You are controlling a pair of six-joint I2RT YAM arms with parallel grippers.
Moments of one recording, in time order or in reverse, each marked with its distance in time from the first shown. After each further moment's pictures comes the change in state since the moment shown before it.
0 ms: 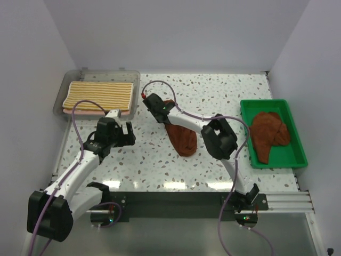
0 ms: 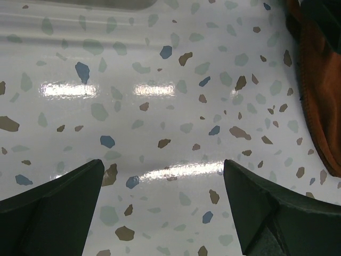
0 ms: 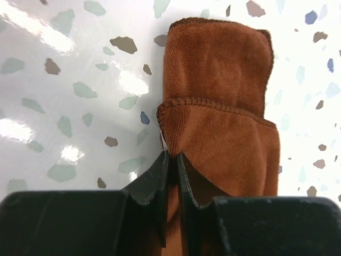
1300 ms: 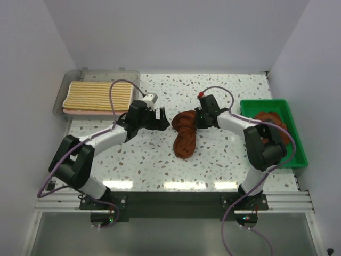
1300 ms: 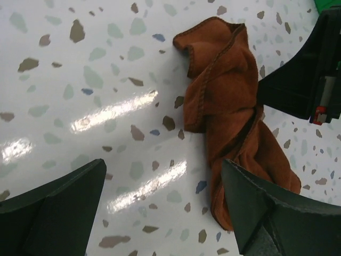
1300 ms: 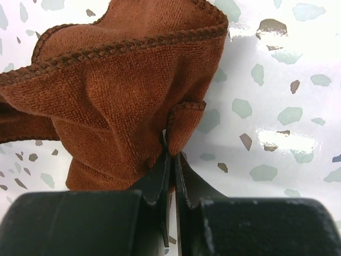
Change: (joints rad) left arm -0.248 0.532 0.270 0.412 0.179 -0.054; right arm -0.404 -0.528 -0.774 0.232 -0.504 0.366
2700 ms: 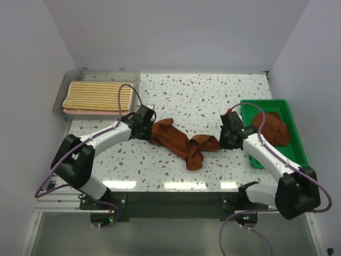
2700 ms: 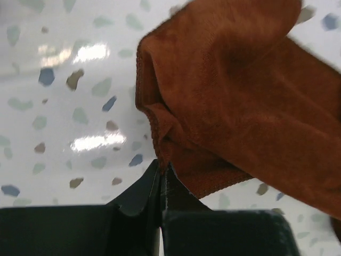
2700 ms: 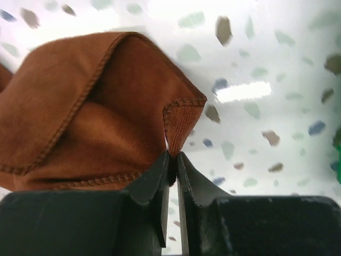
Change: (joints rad) left arm -0.085 0.038 0.155 -0.497 -0.299 -0.026; right arm -0.067 -0.531 -0.282 -0.372 0.182 0.113
